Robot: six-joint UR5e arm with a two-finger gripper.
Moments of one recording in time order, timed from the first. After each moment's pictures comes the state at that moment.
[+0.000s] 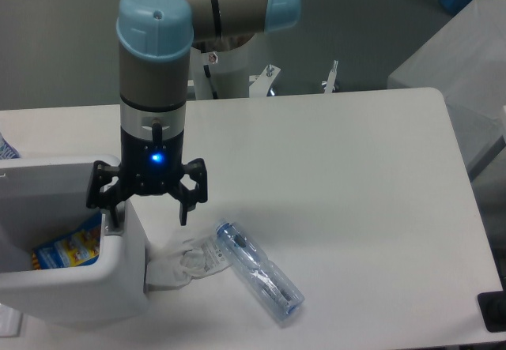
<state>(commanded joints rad) 2.21 -1.83 -1.39 -1.04 1.34 -0.05</state>
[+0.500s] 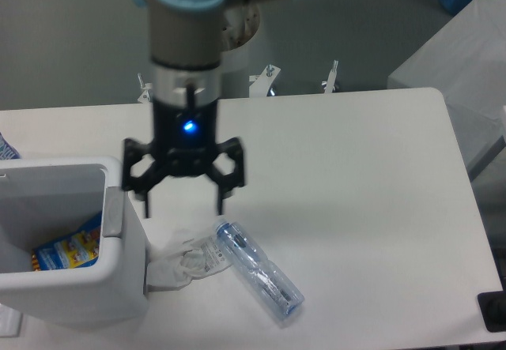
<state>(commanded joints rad) 2.40 -1.77 -1.33 -1.04 1.34 0.22</state>
